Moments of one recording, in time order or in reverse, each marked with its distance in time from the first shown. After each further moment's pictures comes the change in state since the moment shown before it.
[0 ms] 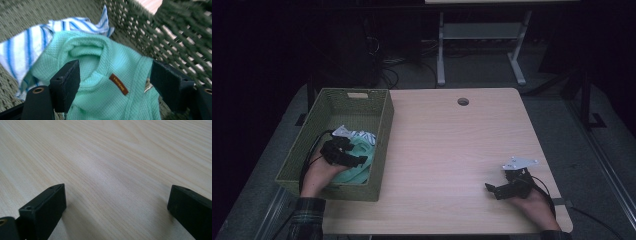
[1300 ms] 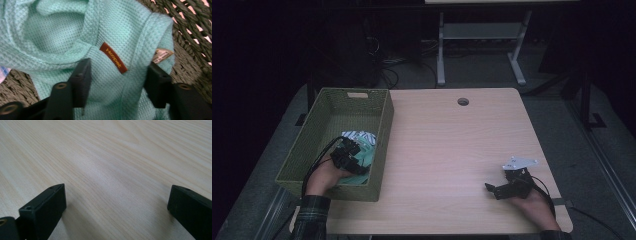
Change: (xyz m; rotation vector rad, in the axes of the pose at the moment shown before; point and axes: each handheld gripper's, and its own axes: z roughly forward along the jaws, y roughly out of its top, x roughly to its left) left arm -0.008 -0.004 0.032 0.294 -0.010 0.017; right arm 0.001 0.000 0.000 0.001 -0.002 0.007
